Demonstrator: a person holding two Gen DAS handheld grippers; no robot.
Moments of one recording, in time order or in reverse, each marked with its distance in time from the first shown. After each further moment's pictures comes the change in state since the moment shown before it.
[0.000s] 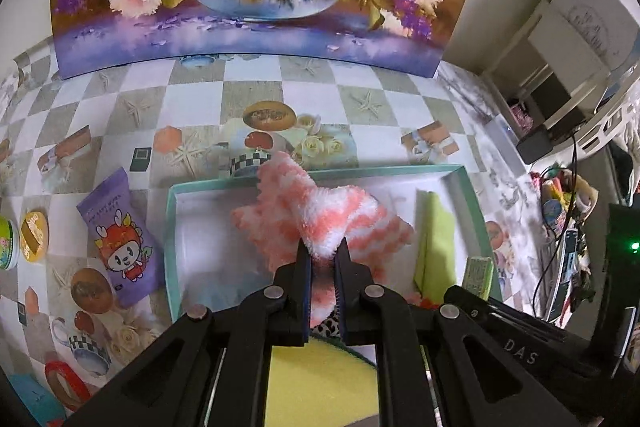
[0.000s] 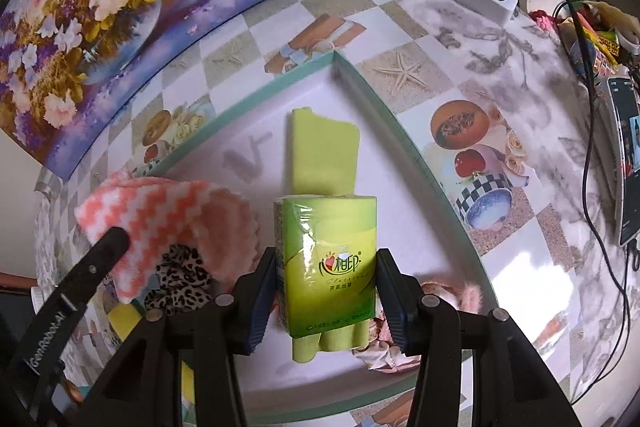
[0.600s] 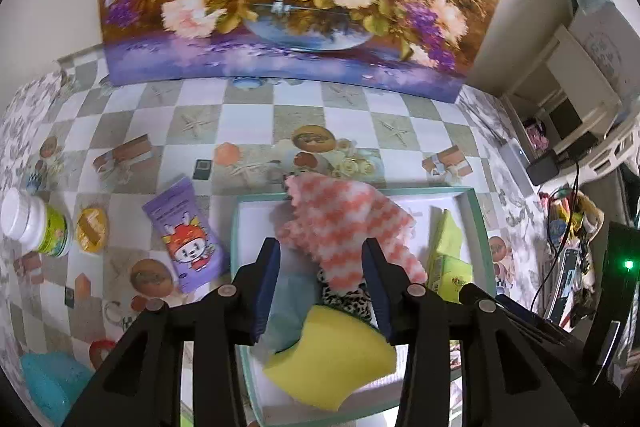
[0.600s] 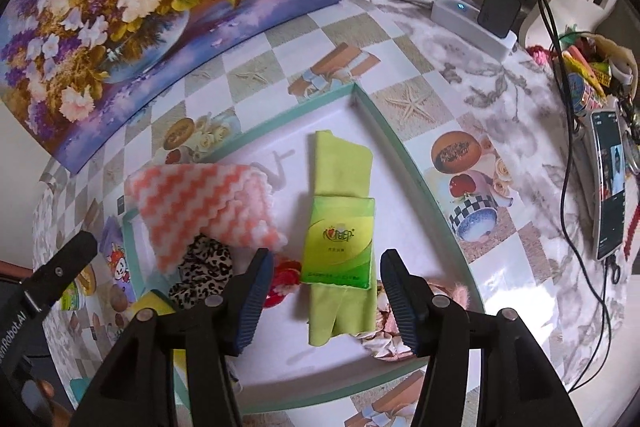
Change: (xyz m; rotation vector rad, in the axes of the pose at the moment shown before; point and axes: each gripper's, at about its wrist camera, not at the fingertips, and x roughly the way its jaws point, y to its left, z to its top) left arm -0.055 0.019 0.013 -0.071 -0.008 0.089; right arm -0.032 0.020 -0.001 -0.058 -0.049 -0.026
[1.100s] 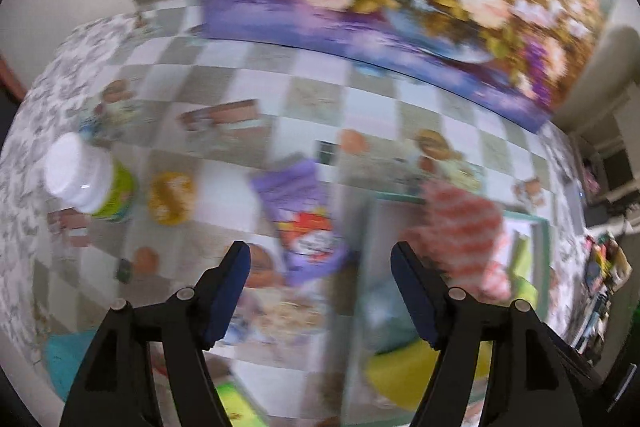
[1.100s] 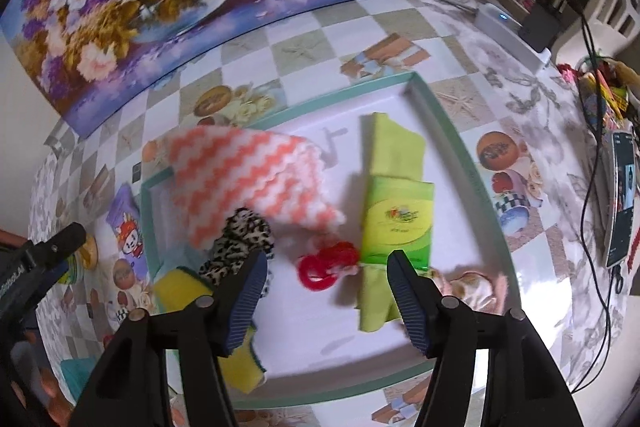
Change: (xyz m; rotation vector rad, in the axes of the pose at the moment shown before) left arm 0.004 0.098 0.000 -0.197 0.048 0.164; right arm 0.008 0.048 -0.014 -0.099 0.027 -0.003
